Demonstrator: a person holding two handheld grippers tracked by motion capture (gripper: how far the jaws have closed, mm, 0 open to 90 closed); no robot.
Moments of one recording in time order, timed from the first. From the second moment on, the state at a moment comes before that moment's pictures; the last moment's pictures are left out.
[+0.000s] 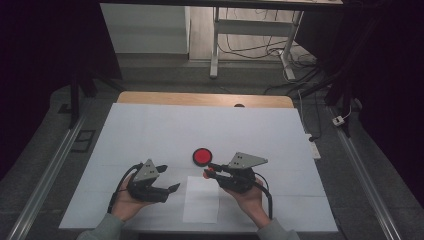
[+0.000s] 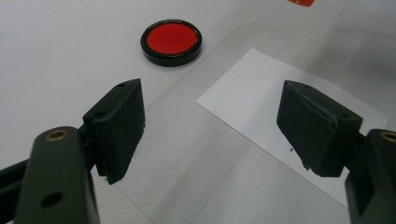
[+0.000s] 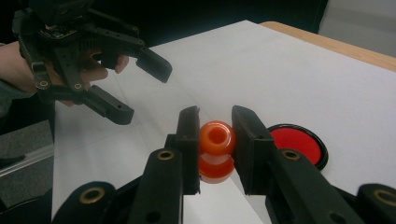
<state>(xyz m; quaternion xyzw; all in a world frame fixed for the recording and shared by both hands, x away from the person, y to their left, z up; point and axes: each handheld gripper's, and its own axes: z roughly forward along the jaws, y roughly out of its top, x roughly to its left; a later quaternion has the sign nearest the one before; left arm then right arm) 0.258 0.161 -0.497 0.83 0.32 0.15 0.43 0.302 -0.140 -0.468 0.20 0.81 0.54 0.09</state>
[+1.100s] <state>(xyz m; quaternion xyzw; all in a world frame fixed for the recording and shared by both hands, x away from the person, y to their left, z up) 0.265 0.100 -0.484 0.86 0.26 0.14 0.42 0.296 -0.142 -0.469 0.20 0.81 0.54 0.10</state>
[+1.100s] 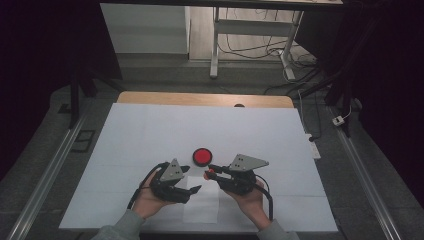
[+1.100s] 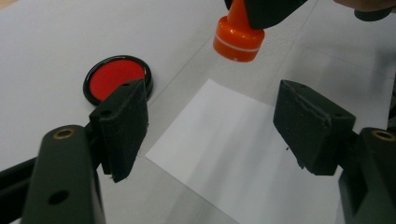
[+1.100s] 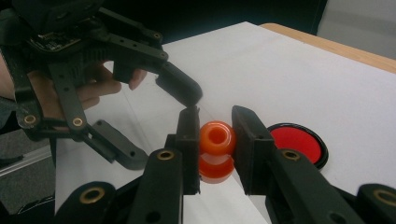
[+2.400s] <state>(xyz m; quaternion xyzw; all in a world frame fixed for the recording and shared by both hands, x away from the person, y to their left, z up) 0.275 0.068 -0.490 0.86 0.23 0.15 0.43 0.296 -0.142 -0.469 0.20 0.81 0.54 0.10</state>
